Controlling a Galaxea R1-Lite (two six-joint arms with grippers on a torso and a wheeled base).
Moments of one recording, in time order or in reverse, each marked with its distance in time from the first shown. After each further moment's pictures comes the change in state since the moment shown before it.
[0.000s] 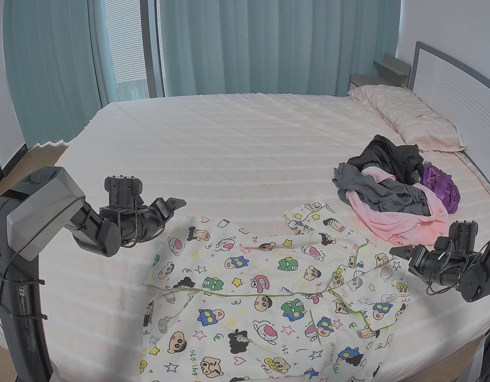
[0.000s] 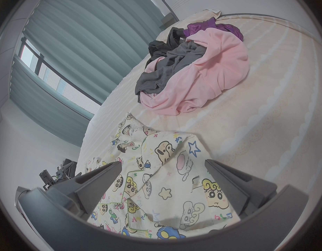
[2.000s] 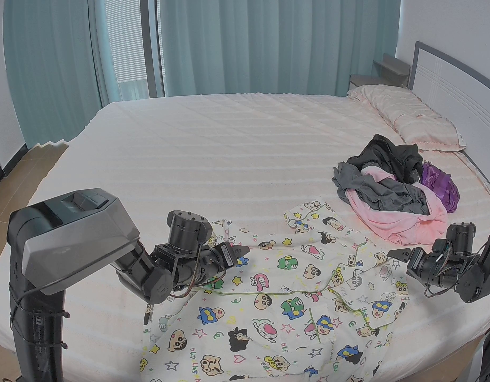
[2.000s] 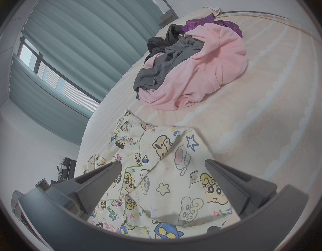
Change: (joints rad) left arm -0.345 0.011 0.156 -0.075 0.111 0.006; right arm 0.007 0.020 0.000 0.000 0.000 0.000
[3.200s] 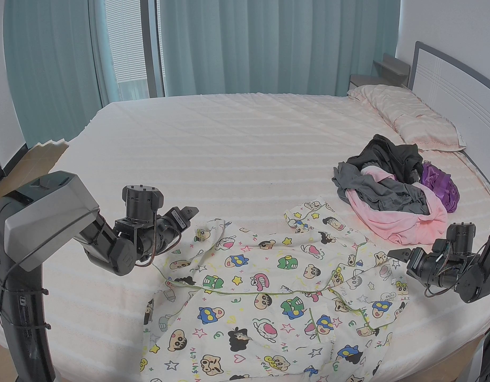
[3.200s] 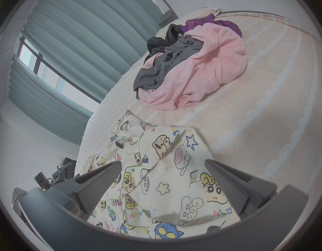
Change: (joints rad) left arm 0.204 -0.056 -0.025 -0.032 0.106 -0.043; right arm -0.001 0.000 0.000 0.000 0.000 0.001
